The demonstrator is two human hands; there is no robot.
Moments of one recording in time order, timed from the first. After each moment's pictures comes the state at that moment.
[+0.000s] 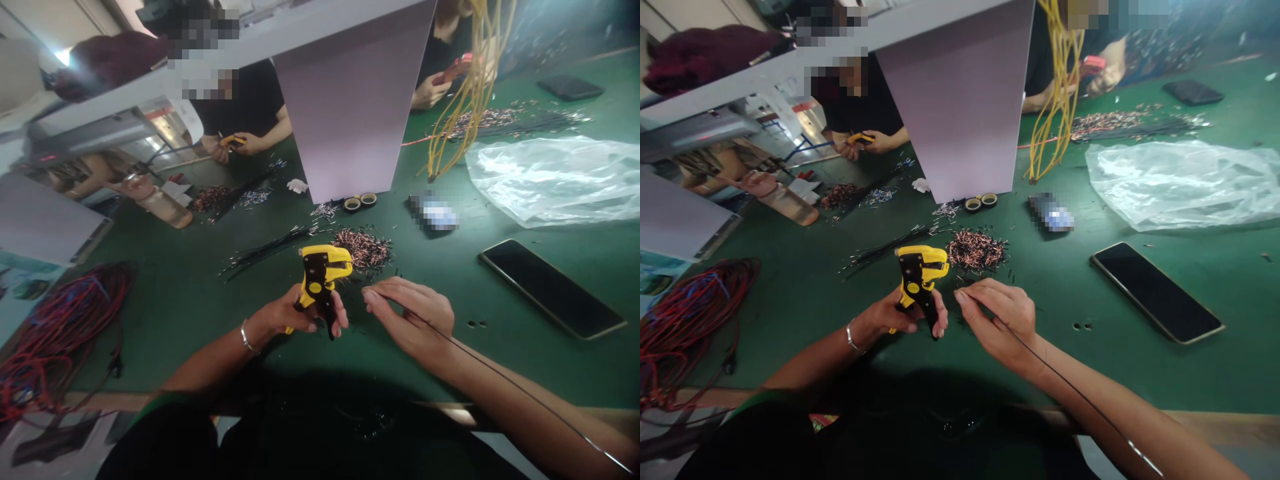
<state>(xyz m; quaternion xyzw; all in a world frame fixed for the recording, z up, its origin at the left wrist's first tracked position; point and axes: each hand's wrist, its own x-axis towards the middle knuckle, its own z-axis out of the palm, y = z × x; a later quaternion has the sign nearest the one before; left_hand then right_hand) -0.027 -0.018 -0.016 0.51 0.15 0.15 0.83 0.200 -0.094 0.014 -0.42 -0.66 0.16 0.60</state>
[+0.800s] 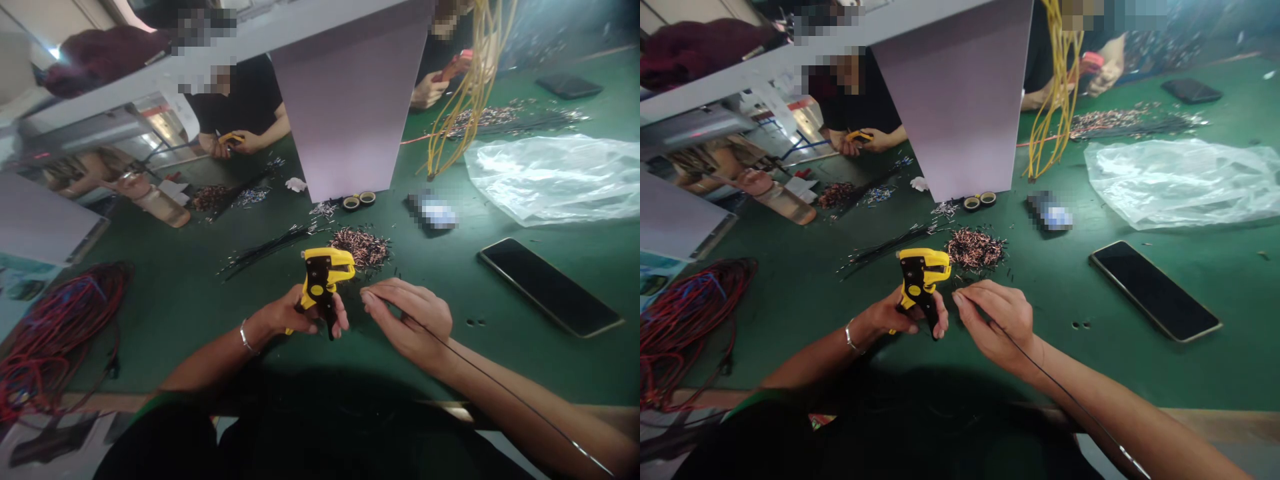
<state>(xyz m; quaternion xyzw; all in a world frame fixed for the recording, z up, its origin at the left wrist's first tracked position) -0.028 -0.018 -0.022 0.51 0.13 0.14 0.83 0.199 -0.094 0.012 -0.40 -0.69 0.11 0.60</state>
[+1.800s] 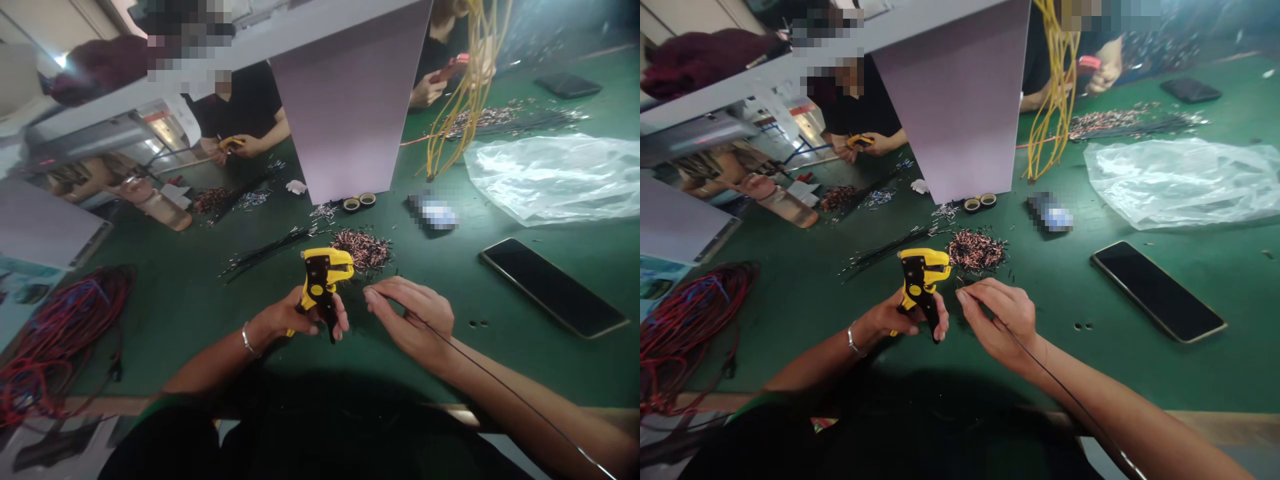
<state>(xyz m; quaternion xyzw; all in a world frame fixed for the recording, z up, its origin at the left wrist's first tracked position) -0.025 -0.018 -0.019 0.49 0.15 0.14 0.85 0.200 -0.092 0.007 -0.41 -0.68 0.10 0.60</state>
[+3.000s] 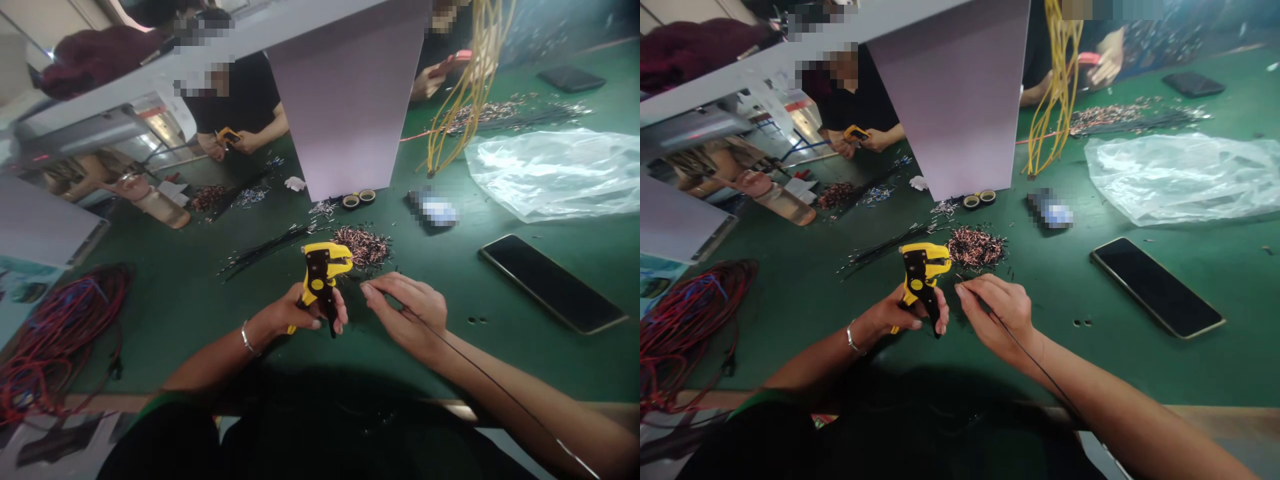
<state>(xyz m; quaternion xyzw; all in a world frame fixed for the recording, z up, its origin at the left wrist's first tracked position) -0.020 -0.024 -0.012 0.51 0.19 0.19 0.82 0.199 -0.089 0.002 -0.43 -0.68 0.10 0.59</state>
